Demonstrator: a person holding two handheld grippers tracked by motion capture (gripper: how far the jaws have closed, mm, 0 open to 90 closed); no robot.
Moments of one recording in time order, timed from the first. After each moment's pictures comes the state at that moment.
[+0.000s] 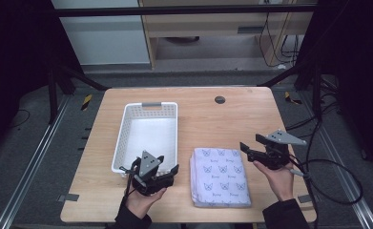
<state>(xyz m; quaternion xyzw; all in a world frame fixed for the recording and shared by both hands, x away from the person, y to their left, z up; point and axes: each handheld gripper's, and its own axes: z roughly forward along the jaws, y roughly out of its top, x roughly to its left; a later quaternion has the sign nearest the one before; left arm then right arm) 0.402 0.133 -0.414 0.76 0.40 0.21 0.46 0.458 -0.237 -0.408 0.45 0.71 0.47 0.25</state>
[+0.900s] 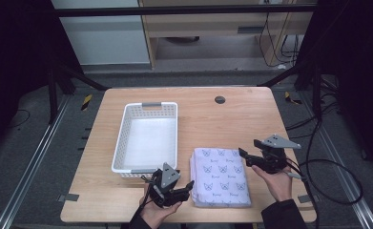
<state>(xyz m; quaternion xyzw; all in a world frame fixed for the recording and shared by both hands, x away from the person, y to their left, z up) 0.385 0.095 -0.442 0.81 0.37 0.18 0.42 0.456 -0.234 -0.426 0.45 0.73 0.45 0.24</state>
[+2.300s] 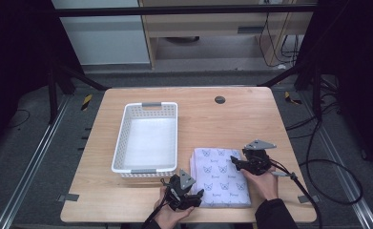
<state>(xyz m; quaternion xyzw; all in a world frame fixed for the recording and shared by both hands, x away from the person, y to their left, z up) 0.395 0.061 -0.489 0.83 0.39 0.14 0.37 0.479 -0.212 -0.479 0.46 0.78 0.37 0.20</state>
